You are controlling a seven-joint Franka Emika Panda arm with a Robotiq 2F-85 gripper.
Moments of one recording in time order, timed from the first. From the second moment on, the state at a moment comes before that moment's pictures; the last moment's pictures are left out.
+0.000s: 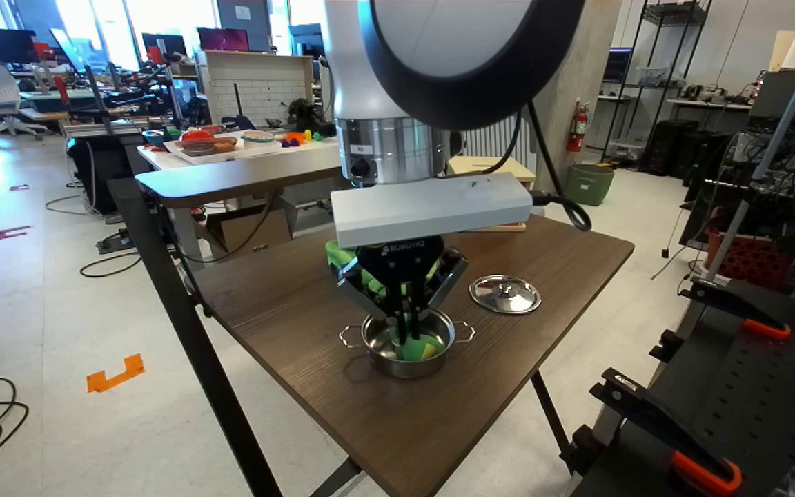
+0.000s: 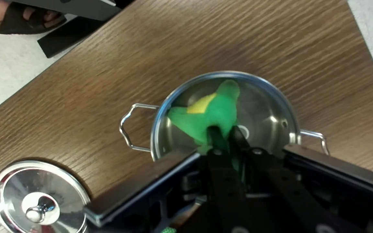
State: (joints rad) arm 0.36 0.62 0.05 -2.00 -0.13 2.53 0.91
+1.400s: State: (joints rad) arm 0.28 0.50 0.03 -1.93 0.02 2.41 0.81
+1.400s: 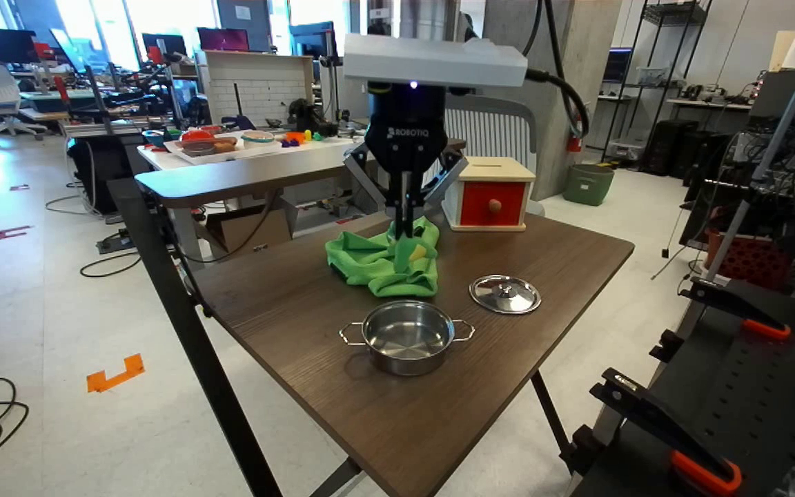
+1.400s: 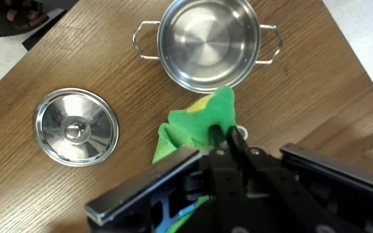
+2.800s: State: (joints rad) arm 0.33 0.80 0.03 -1.56 0.02 2.35 0.89
